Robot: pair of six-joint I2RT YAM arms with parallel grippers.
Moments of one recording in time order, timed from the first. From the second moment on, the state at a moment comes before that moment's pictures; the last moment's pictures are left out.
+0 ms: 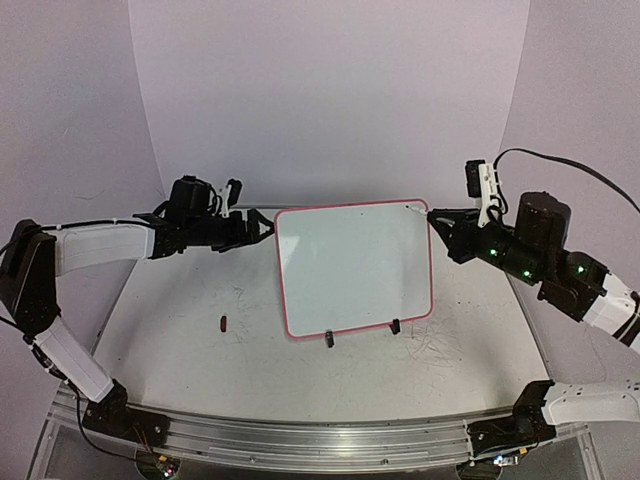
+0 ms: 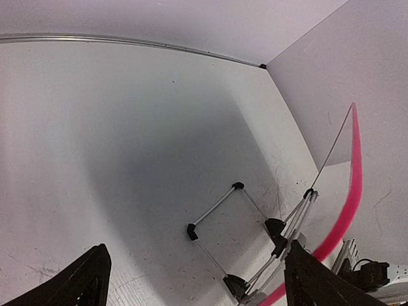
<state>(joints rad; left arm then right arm) -0.51 1.56 1.07 0.00 0.34 -0.52 0.74 0.91 0.90 -0.15 0.11 0.21</state>
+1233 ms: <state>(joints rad) -0.46 1.55 0.96 0.24 0.75 -0.52 0.74 1.09 0.91 -0.09 -0.02 0.22</state>
